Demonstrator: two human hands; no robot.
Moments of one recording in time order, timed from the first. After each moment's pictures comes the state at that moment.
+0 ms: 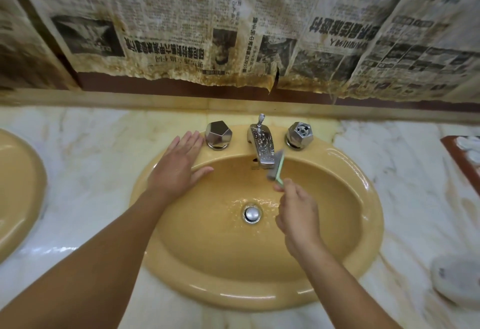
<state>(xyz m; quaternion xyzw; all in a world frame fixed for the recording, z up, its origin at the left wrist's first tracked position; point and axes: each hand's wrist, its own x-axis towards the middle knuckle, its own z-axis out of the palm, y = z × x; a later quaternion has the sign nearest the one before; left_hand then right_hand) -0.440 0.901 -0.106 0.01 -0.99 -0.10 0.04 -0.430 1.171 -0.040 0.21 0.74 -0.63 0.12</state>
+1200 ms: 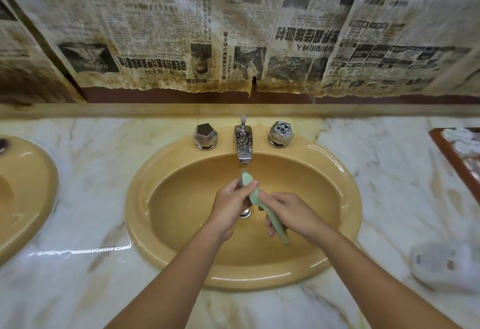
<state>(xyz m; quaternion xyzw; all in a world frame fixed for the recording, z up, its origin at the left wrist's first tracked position) -0.401 1.090 -0.062 0.31 -0.51 -0.80 -0.07 -0.442 1.244 -0.026 -0.06 0.83 -0.42 0.37</state>
